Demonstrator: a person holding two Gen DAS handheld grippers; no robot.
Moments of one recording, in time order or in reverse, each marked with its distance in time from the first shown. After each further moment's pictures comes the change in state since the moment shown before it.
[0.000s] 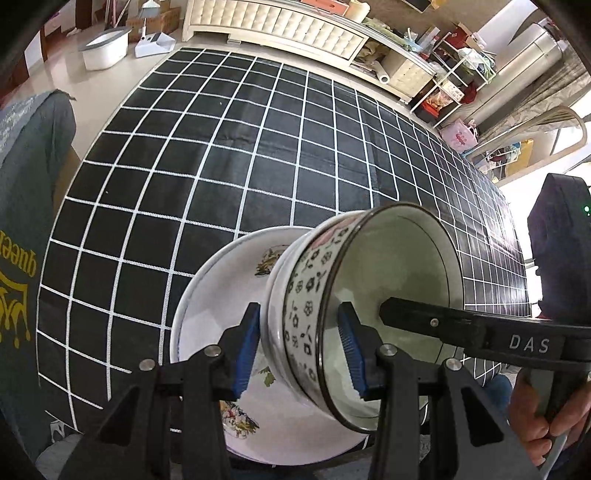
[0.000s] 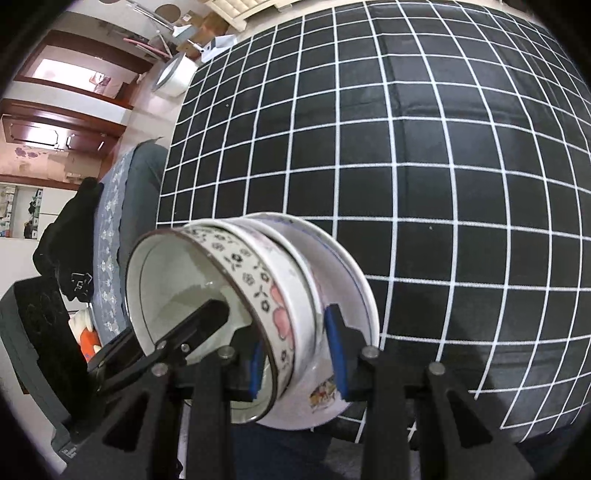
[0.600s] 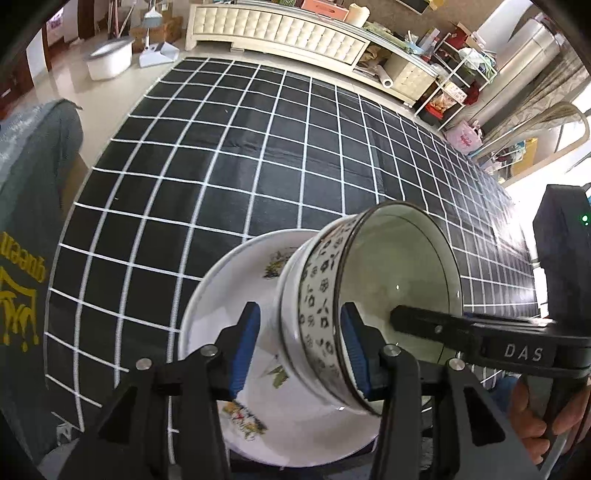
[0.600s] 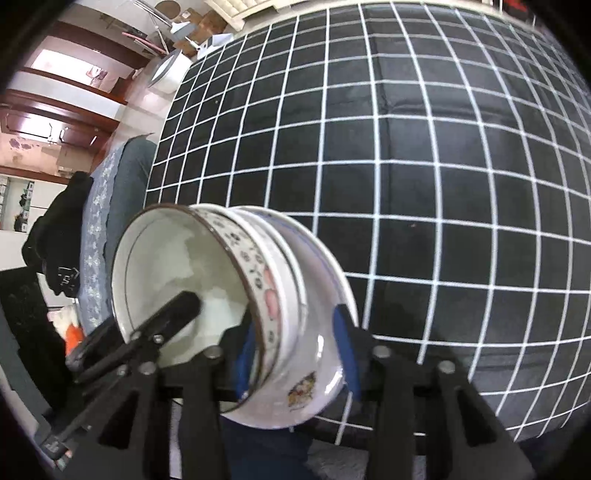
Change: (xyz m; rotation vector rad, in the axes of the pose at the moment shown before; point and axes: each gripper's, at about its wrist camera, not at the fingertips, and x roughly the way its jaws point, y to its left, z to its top) left arm -0.007 -0.004 -0.005 0.027 -0.031 0.055; right arm -0.005 -0.008 -0.009 -0.049 -0.045 -0.061
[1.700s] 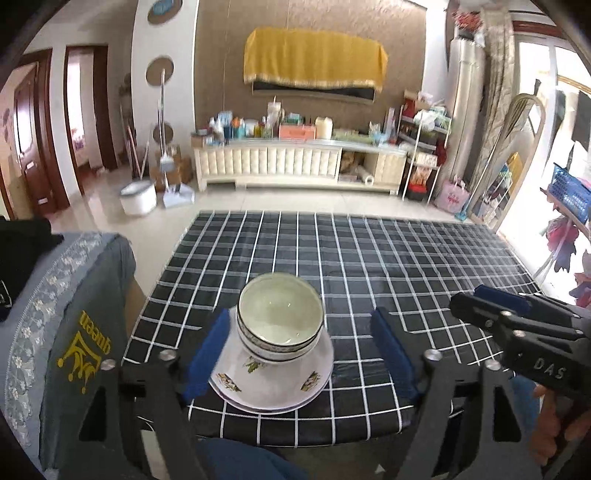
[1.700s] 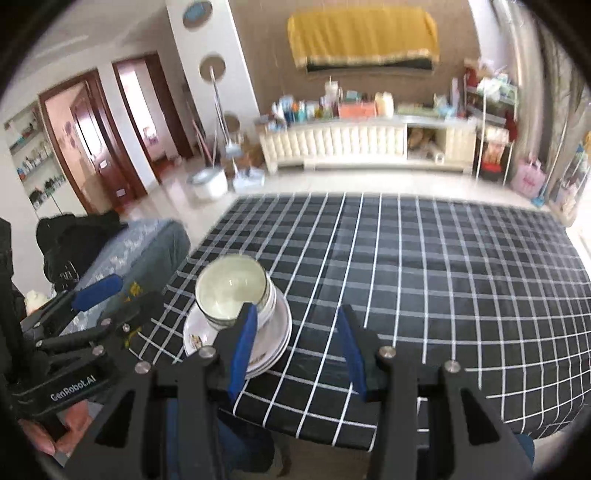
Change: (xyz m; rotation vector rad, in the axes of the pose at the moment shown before) left arm -0.164 -0.132 -0.115 0.209 -0.548 0.166; right arm -0.175 0.005 -0.158 -0.290 -0.719 -0.119
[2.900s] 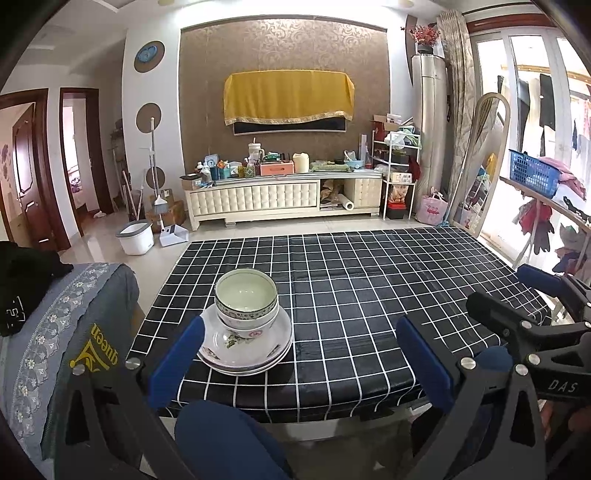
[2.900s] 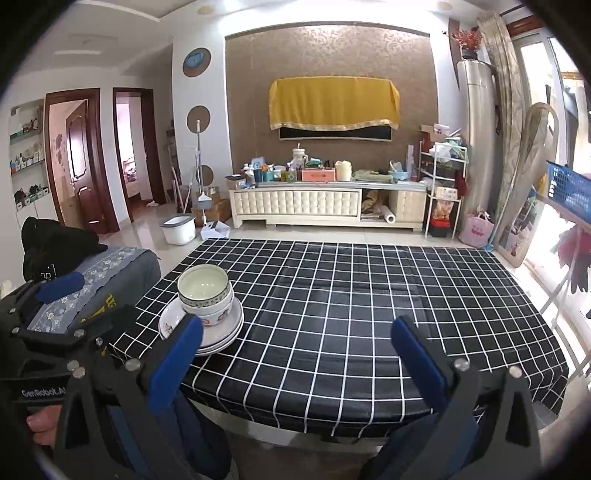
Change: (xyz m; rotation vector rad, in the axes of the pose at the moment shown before) left arm -0.098 -0.057 -0.070 0.094 -0.132 -0.011; right arm -0.109 -0.015 -0.074 -0.061 -0.211 -0.164
